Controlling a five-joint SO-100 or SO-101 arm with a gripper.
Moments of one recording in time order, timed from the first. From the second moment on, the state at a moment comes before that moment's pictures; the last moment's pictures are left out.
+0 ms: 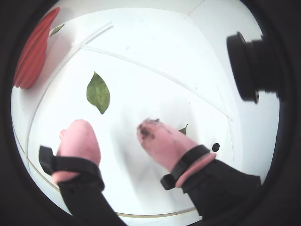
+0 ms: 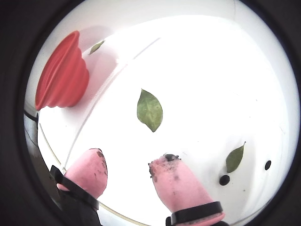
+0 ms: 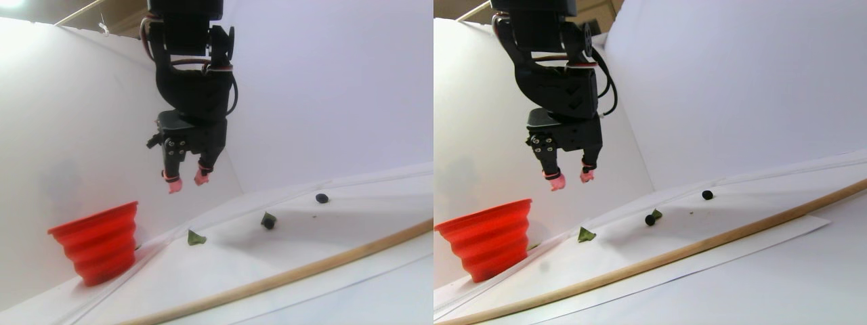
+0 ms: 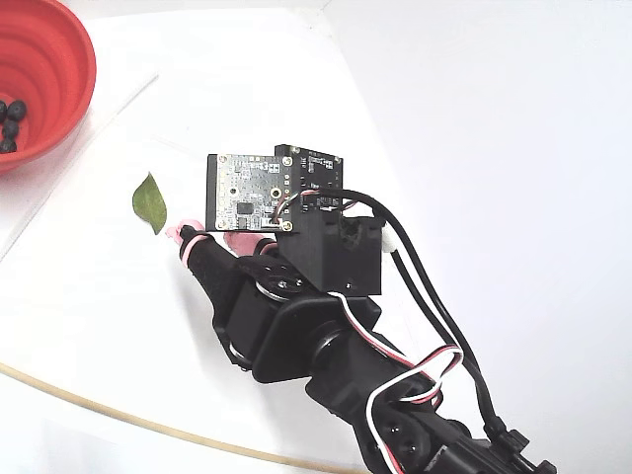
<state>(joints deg) -3.0 70.1 118.7 -14.8 -111.8</state>
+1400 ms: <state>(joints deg) 11.4 70.9 123.8 -17.6 -119.5</state>
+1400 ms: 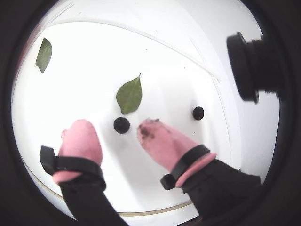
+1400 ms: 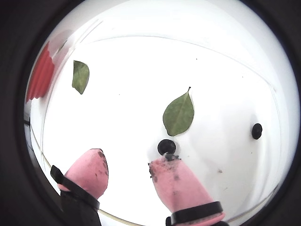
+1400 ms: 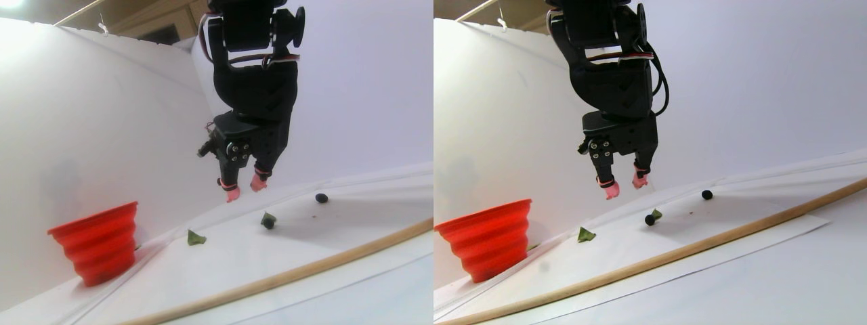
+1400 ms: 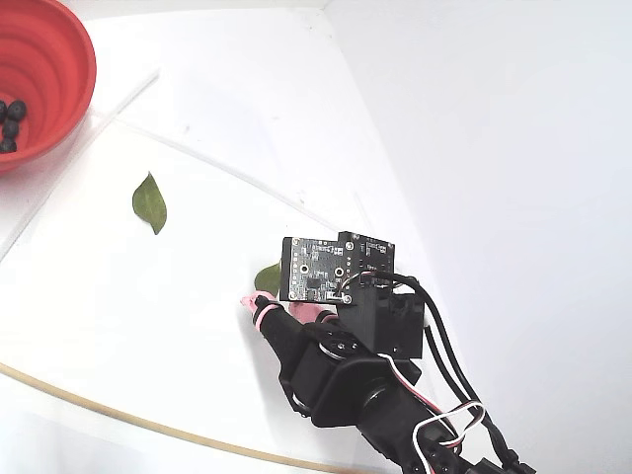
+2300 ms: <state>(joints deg) 15.3 65.5 125.1 -23.3 -121.9</state>
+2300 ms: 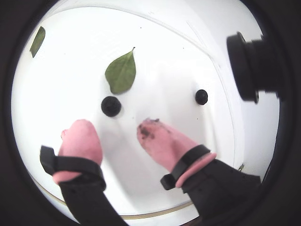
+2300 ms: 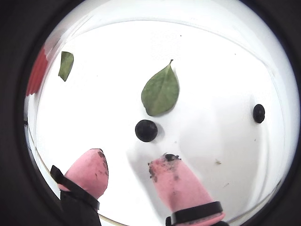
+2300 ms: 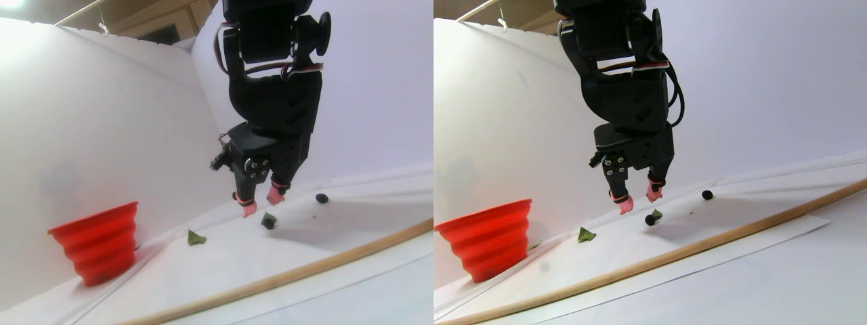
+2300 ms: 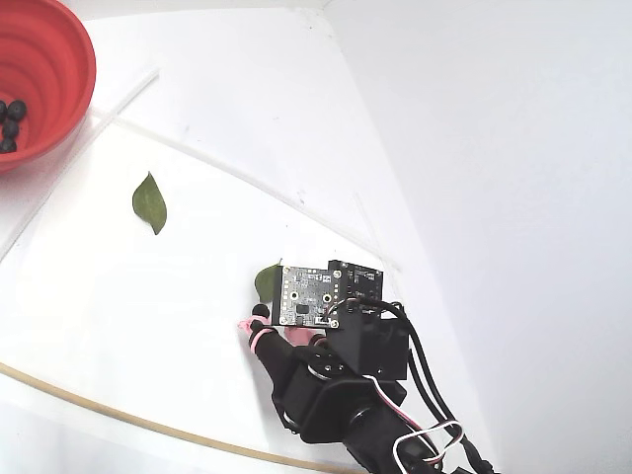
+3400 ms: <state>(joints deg) 16.2 56.6 117.1 -24.9 -122.1</state>
